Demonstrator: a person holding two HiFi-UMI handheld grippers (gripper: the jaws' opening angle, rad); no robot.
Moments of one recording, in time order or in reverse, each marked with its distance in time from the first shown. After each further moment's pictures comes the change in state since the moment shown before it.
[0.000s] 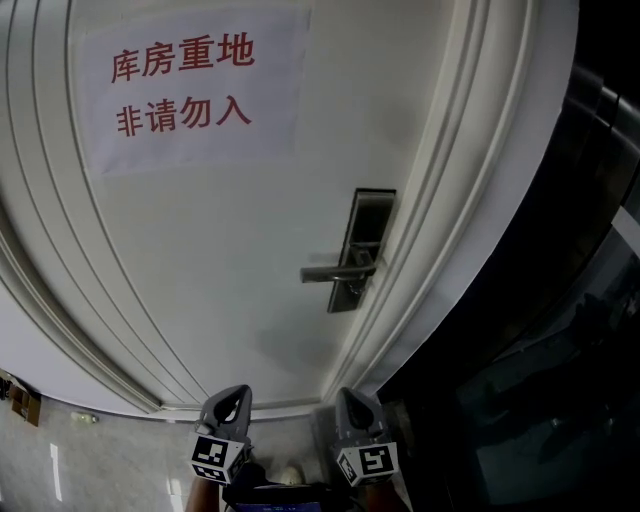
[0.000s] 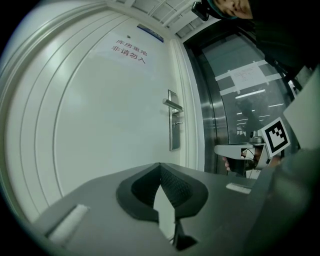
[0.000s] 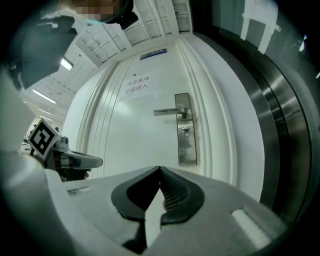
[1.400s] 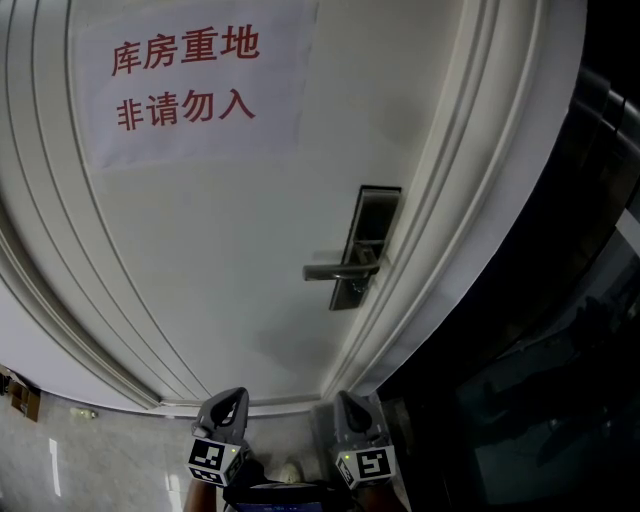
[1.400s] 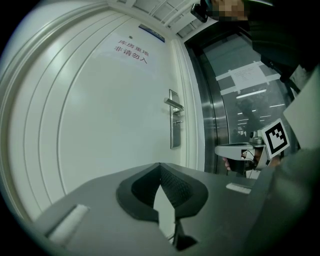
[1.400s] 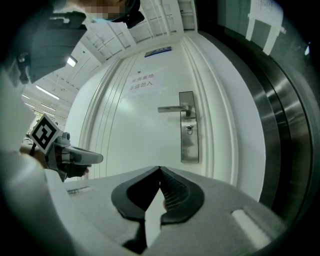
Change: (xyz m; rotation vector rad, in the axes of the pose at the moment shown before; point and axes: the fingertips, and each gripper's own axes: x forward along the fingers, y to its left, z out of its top) left arm -0.010 0.004 -0.009 -0.004 0.007 0.010; right arm -0.003 0.008 -0.010 -0.044 0.023 0.021
